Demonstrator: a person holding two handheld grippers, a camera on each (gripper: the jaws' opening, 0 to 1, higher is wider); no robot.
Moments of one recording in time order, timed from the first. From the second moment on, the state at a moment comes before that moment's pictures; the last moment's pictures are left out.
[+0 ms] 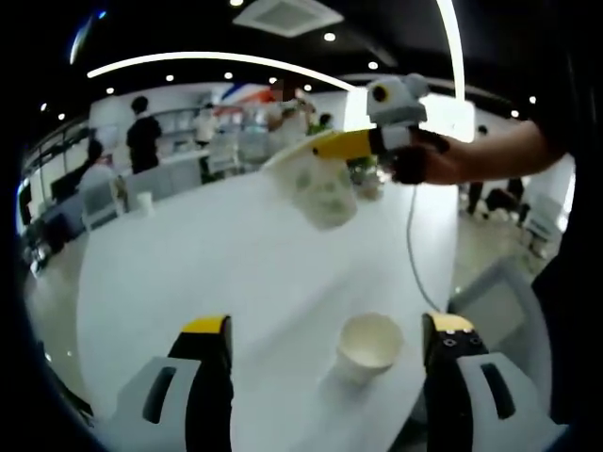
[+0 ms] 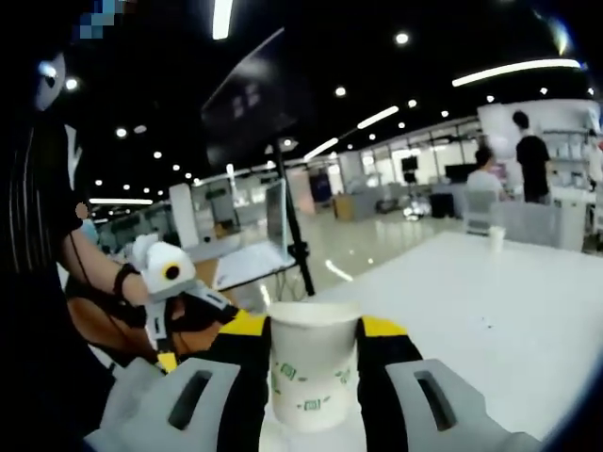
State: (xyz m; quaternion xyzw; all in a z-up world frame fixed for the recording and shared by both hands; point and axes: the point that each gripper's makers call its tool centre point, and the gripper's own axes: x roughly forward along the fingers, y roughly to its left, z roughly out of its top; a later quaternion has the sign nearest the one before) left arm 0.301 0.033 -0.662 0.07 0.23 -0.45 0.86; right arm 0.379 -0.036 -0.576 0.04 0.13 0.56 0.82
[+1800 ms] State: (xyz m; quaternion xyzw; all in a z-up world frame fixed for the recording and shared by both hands) left arm 0.279 0.028 -0.675 0.08 0.25 -0.47 0.84; right arm 0.298 -0.020 -0.606 0.14 0.04 0.63 0.76
